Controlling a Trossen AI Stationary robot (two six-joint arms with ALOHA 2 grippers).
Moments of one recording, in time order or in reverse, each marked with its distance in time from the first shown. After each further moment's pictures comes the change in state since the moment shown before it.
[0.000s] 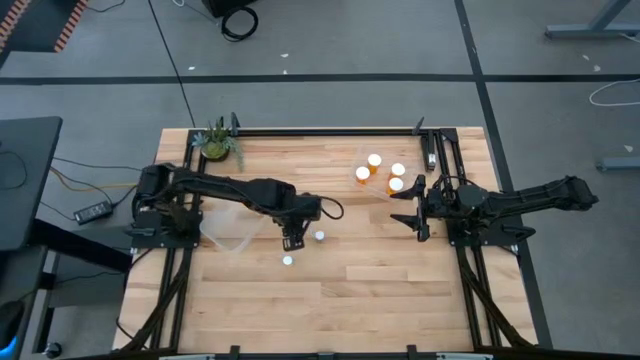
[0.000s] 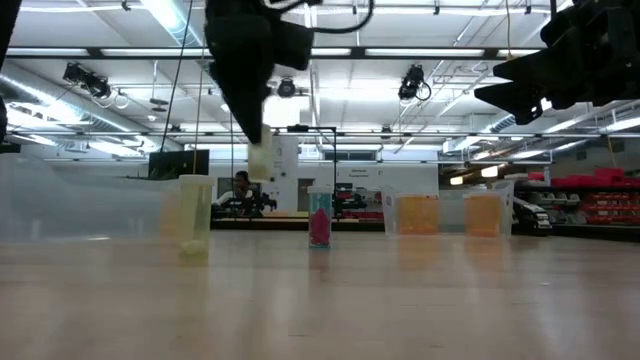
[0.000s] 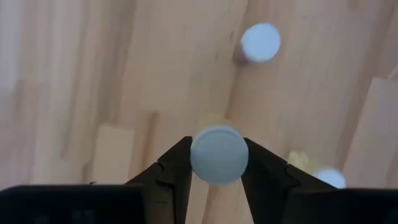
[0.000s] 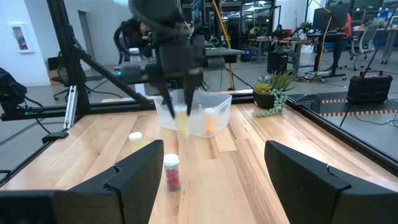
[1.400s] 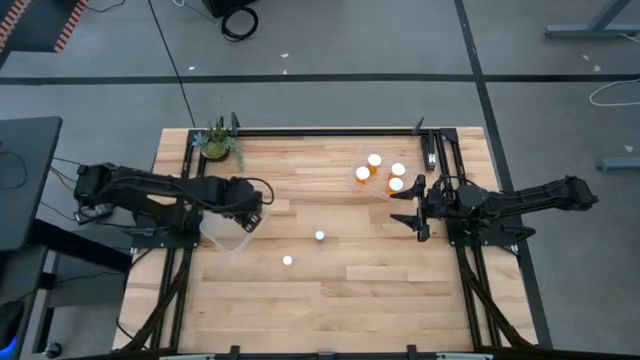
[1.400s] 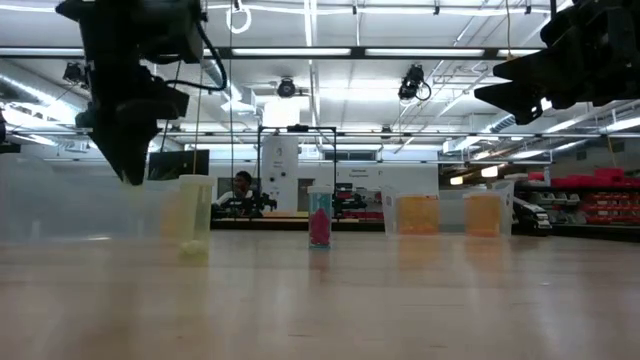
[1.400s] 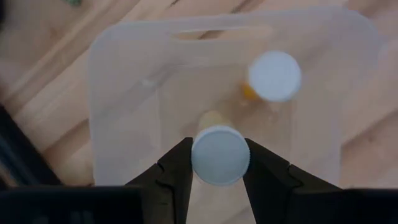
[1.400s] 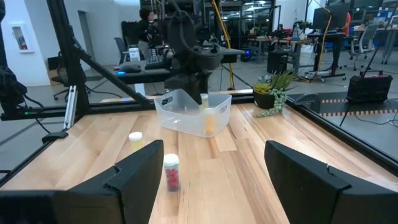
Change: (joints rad) left arm 0.086 -0.515 -0.655 0.015 -0.182 -0.623; right arm 0.000 0.001 0.000 0.000 0.000 0.000
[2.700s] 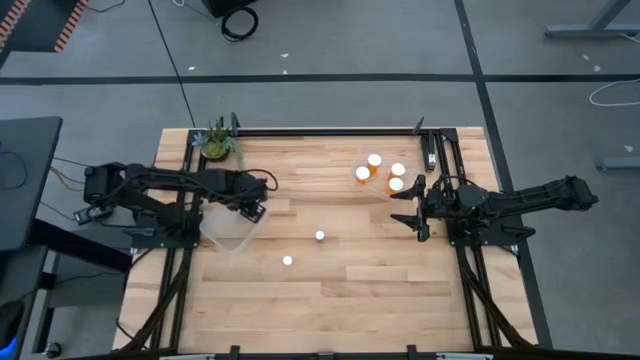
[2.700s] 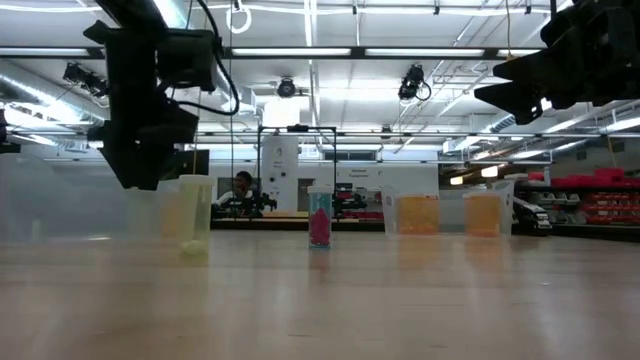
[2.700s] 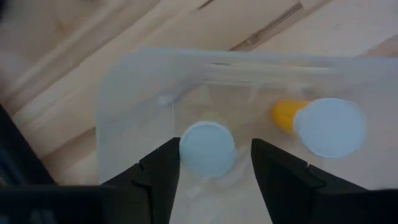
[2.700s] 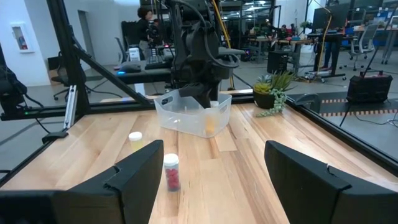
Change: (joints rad) left arm 0.147 0.090 -0.008 0.062 0.027 0.060; right arm 0.000 0.000 0.000 0.000 0.000 0.000
